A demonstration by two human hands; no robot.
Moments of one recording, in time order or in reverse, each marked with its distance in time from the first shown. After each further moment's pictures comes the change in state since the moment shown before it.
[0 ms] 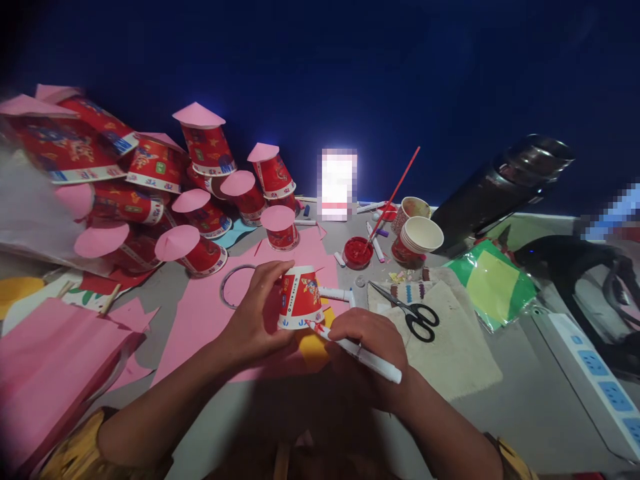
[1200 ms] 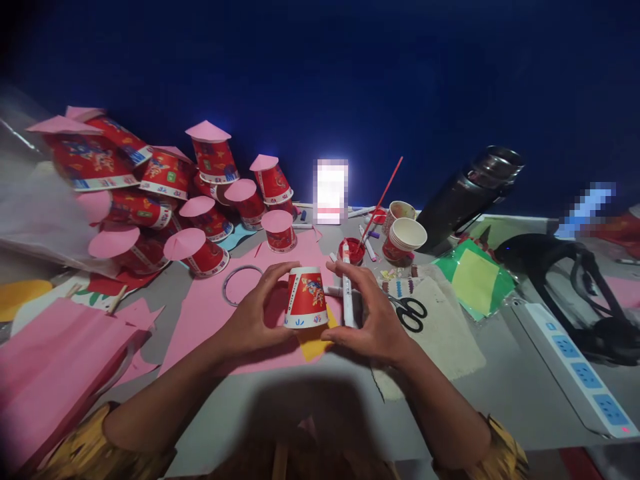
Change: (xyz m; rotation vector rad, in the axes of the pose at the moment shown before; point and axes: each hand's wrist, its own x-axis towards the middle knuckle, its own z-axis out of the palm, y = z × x) left_hand 0.000 0.006 -0.003 -0.281 -0.100 -0.052; right_hand 0.003 0.027 -0.017 0.009 -0.118 0.181
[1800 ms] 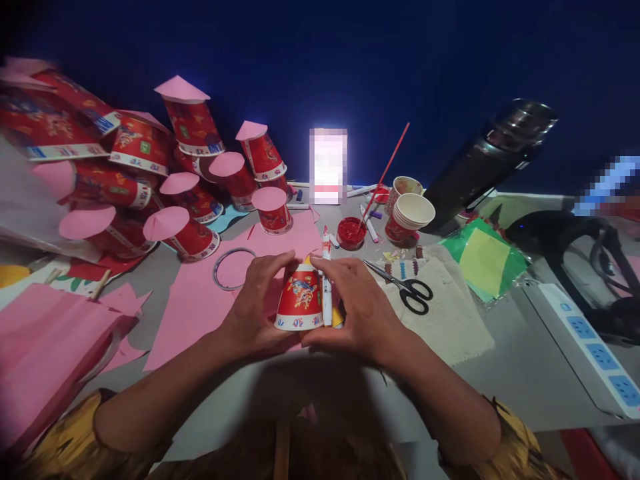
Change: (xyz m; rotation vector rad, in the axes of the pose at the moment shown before) left_hand -0.008 -0.011 0.021 0.461 0.176 0.393; right_hand -0.004 -0.008 0.012 -0.315 -0.131 -0.077
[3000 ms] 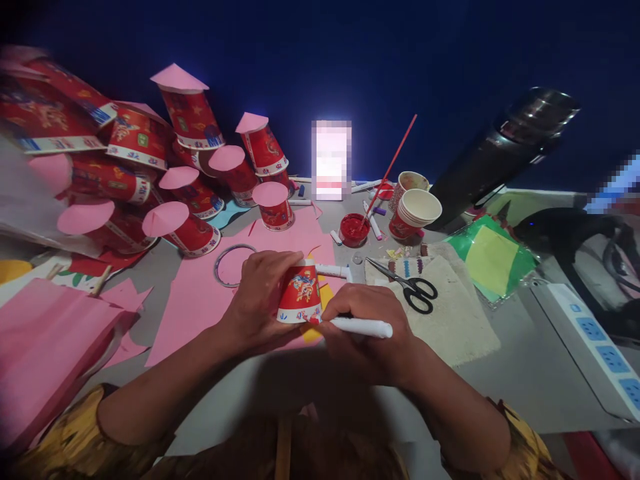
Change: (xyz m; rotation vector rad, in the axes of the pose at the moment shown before) left_hand -0.001 -0.006 -0.001 0.153 -0.090 -0.005; right_hand 0.002 -0.032 -0.019 0.221 0.132 -0.125
